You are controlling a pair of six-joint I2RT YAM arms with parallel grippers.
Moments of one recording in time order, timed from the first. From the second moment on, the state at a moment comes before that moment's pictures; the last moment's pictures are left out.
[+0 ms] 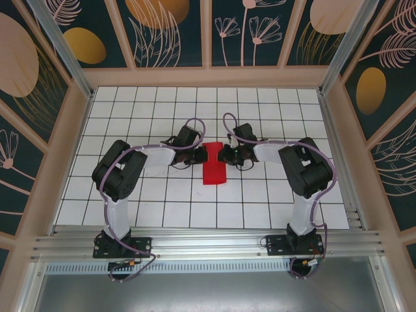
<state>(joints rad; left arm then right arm) -0.58 1.97 1.09 -0.05 0.27 -0.60 0.49 1.90 1.01 -0.09 -0.47 0.64</state>
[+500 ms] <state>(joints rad) -0.58 1.97 1.09 -0.05 0.27 -0.59 0.48 1.98 1.12 -0.07 -0.46 0.64</state>
